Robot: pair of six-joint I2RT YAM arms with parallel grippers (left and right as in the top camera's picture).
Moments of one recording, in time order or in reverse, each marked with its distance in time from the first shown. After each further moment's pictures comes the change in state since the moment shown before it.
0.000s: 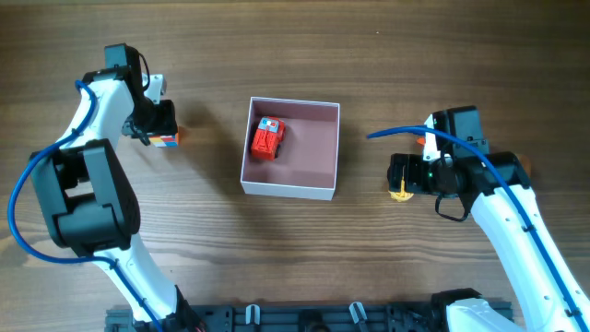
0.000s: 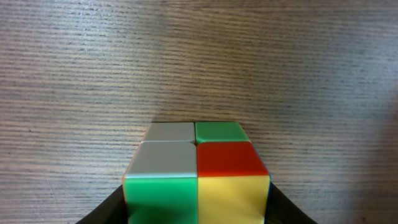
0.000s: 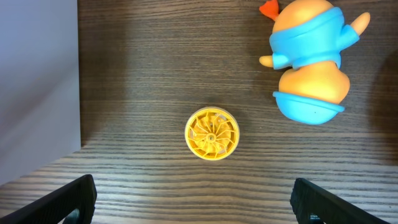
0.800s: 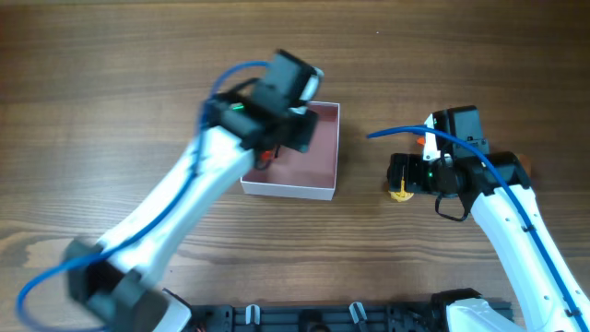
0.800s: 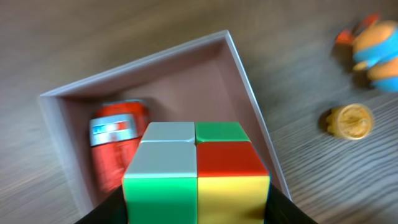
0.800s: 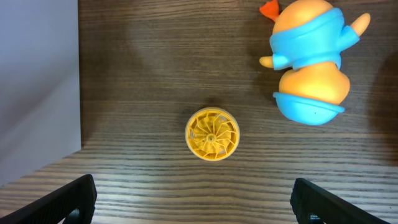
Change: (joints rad) left arm -0.781 -0.414 0.060 -0.088 -0.086 -0.280; right arm 0.000 0.000 0.000 0.003 0.000 0.000
